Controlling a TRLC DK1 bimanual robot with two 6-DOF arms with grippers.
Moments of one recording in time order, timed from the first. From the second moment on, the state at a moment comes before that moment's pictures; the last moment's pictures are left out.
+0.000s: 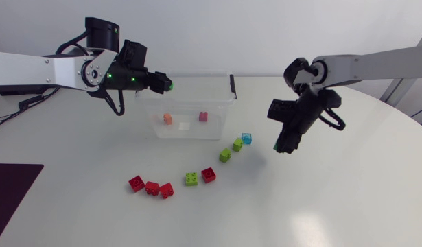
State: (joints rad) left arm -0.22 1.83 1.31 -0.02 0.28 0.12; right arm 0.19 1.92 1.38 -0.91 -0.09 -0.87
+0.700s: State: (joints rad) left arm -0.06 1.39 1.05 -0.61 0.29 0.61; right arm 0.47 2.02 1.95 -0.80 -0.17 -0.47
